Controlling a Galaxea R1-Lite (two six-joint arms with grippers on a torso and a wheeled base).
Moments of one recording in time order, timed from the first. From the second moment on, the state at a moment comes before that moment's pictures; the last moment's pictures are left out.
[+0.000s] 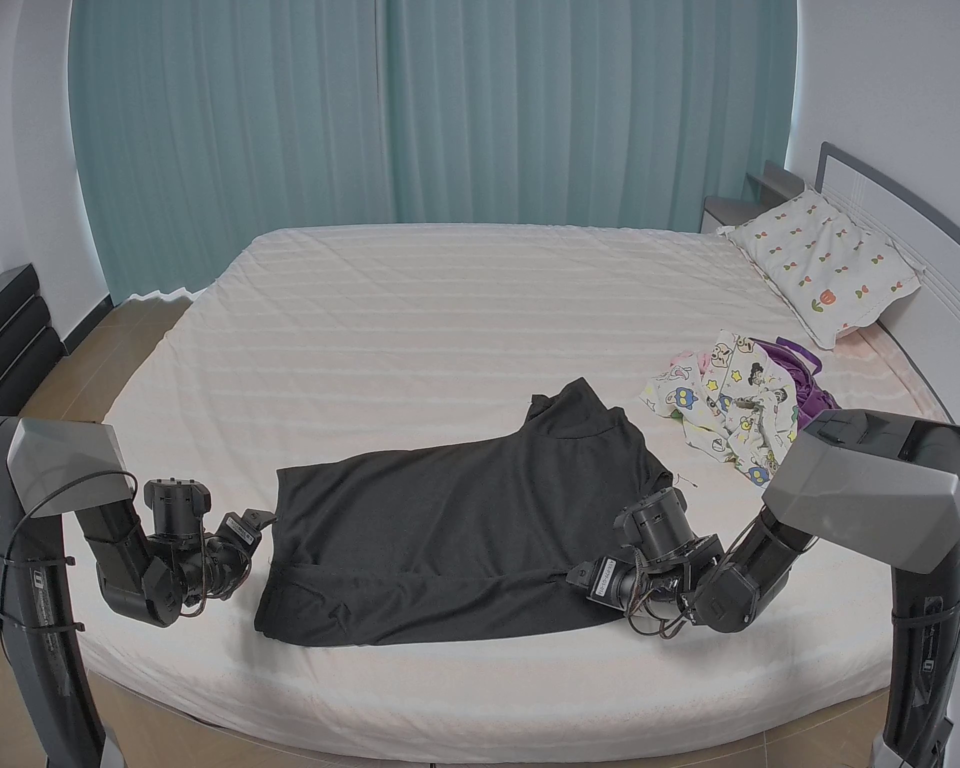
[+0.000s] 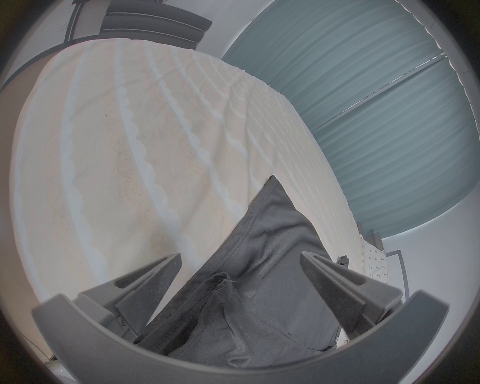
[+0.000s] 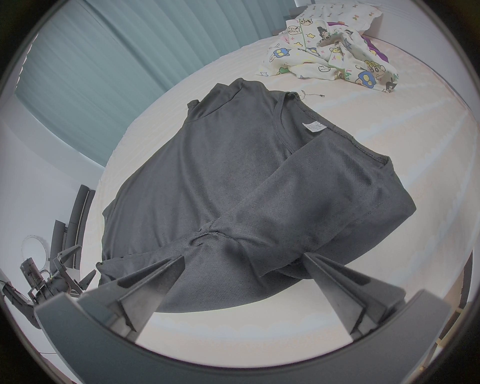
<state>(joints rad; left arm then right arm) 0.03 2.29 -0.57 -1.09 -0.08 -0.97 0.55 2.32 -0.87 -0.59 -0.17 0.82</state>
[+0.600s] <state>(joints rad) 0.03 2.29 -0.57 -1.09 -0.08 -0.97 0.55 2.32 -0.85 -0.57 -0.22 0.82</state>
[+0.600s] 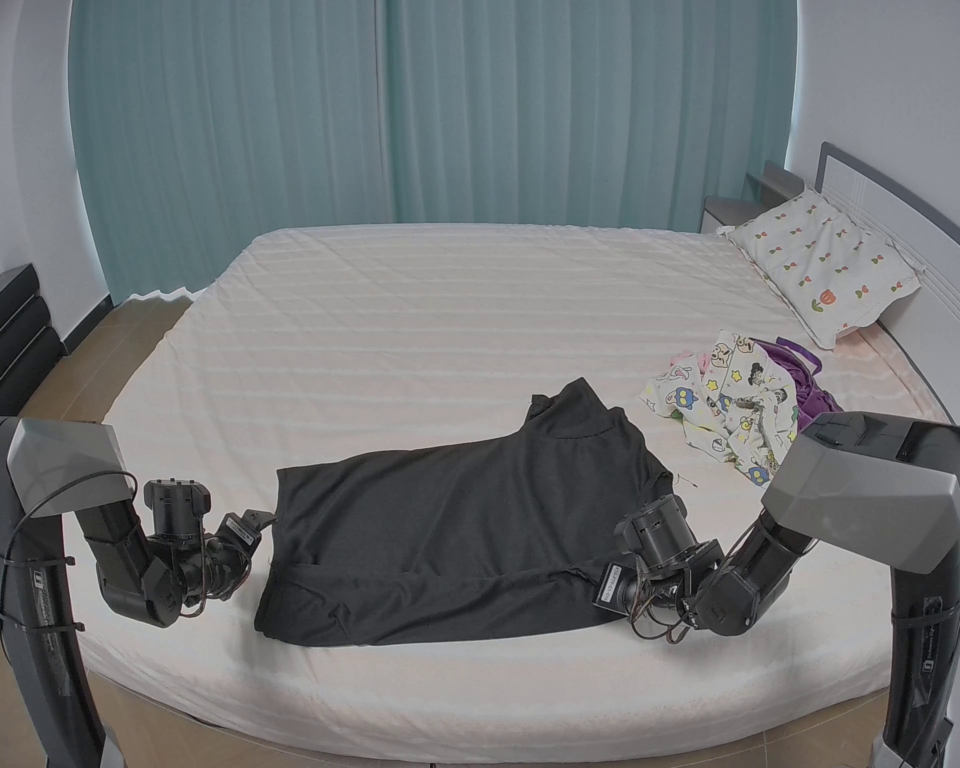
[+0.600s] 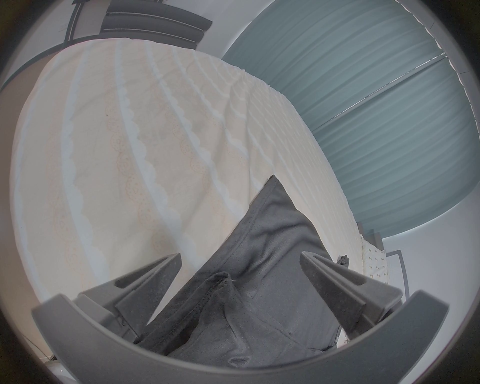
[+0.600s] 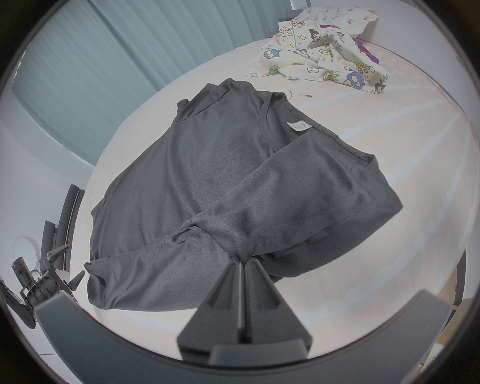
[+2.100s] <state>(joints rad) 0.04 2.29 -0.57 -1.09 -0.08 -0.97 0.30 2.31 -0.98 -0.53 -0.06 0.63</state>
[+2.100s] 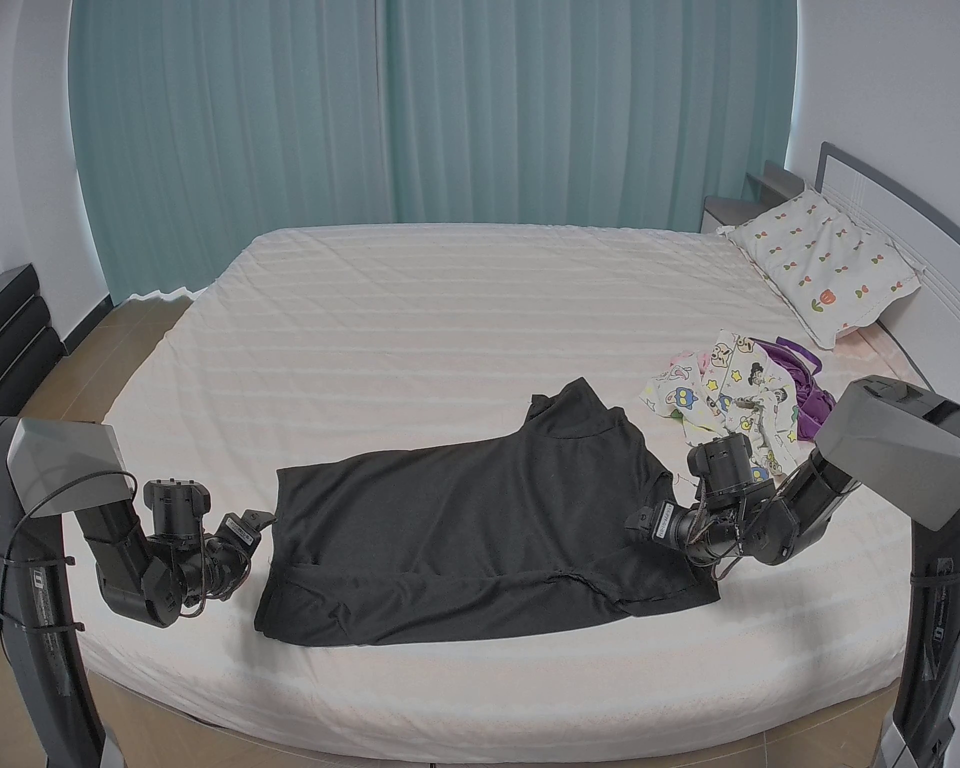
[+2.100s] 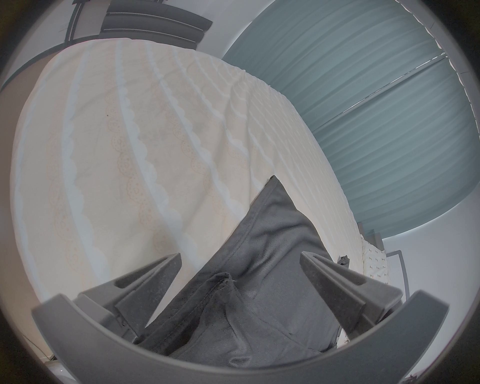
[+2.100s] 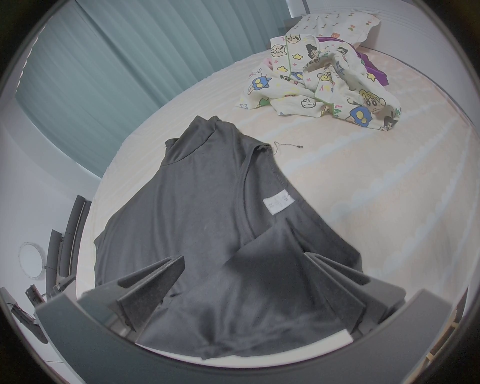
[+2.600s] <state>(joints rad) 0.03 2.29 -0.57 -1.09 -0.08 -0.97 0.24 2.43 -1.03 -0.65 -0.01 0.57</state>
